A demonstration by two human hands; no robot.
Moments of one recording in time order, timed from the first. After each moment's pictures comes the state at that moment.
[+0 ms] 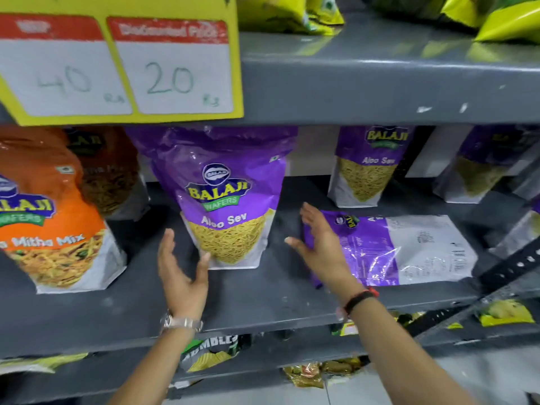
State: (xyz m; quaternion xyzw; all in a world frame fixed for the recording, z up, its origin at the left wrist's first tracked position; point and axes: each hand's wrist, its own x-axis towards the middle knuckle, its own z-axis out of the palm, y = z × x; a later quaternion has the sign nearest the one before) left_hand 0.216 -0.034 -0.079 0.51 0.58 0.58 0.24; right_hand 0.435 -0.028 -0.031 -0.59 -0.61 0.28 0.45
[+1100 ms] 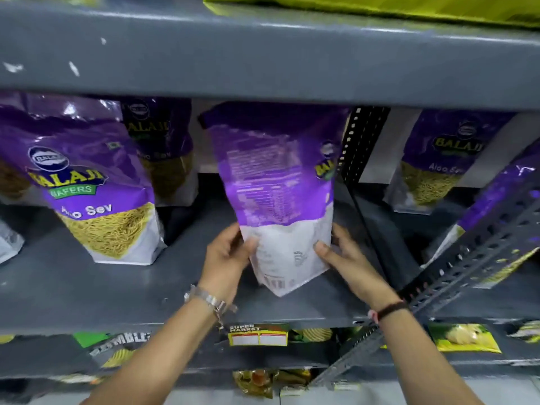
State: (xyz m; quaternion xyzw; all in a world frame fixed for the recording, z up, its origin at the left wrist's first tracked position) left_hand 0.479 -0.049 -0.035 0.47 0.40 0.57 0.54; right_hand 0.685 -0.047 -0.048 -0.54 -0.56 0.47 0.42
